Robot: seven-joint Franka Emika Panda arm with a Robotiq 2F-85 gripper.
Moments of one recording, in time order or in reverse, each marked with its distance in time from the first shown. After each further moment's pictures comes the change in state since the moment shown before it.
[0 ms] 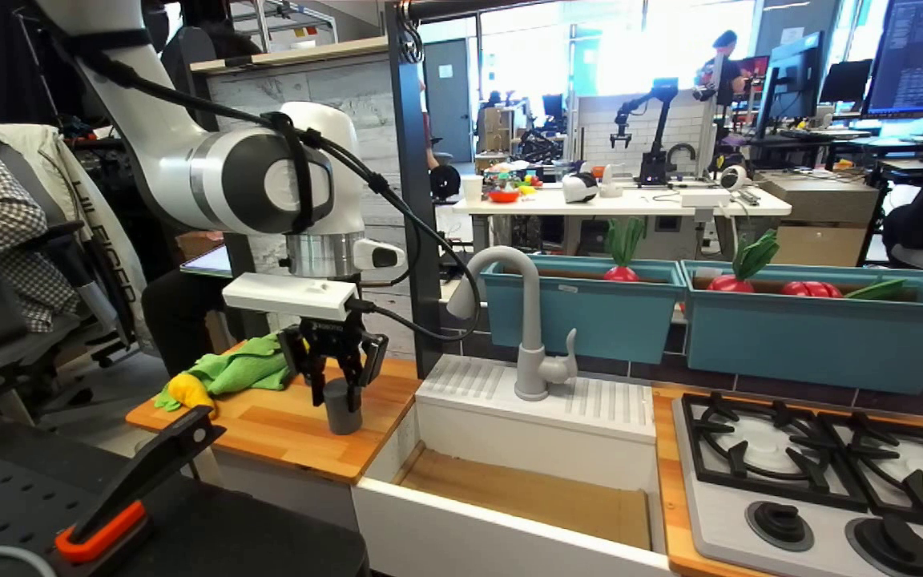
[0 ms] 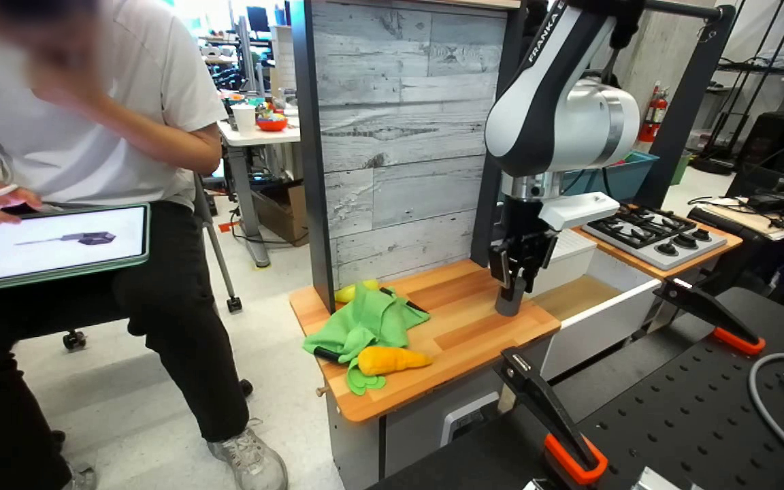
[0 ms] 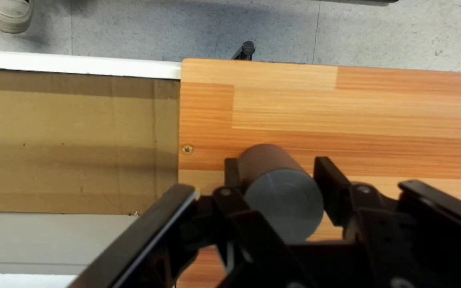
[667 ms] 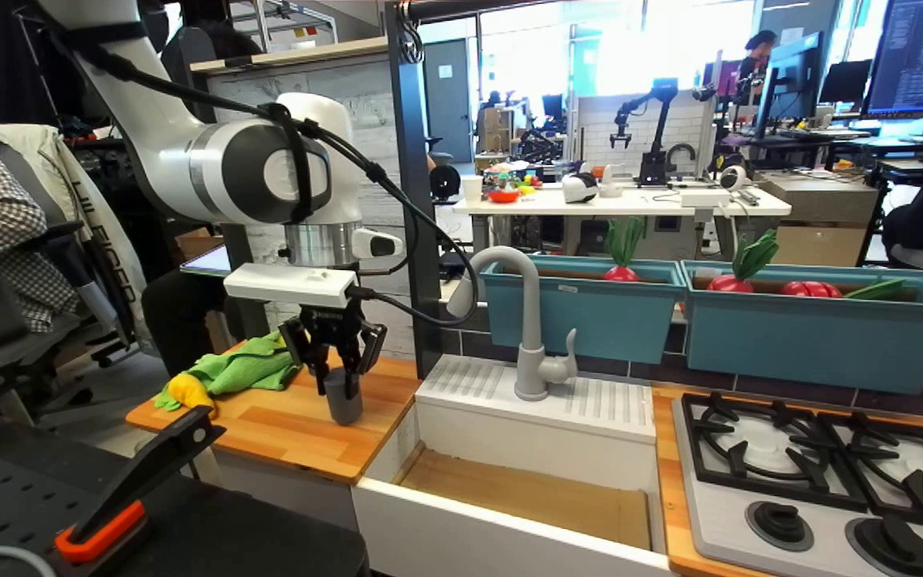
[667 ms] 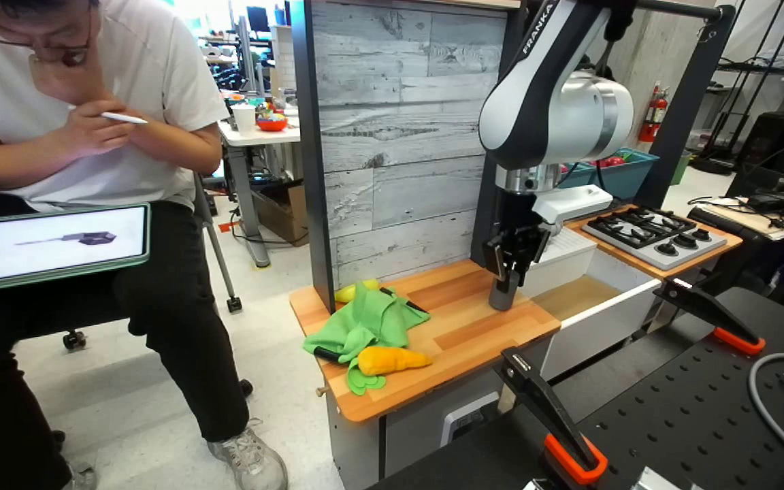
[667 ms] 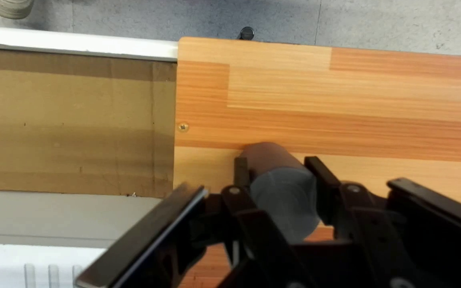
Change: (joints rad) arm 0.016 -0.012 -0.002 0.012 -0.001 0.000 0.000
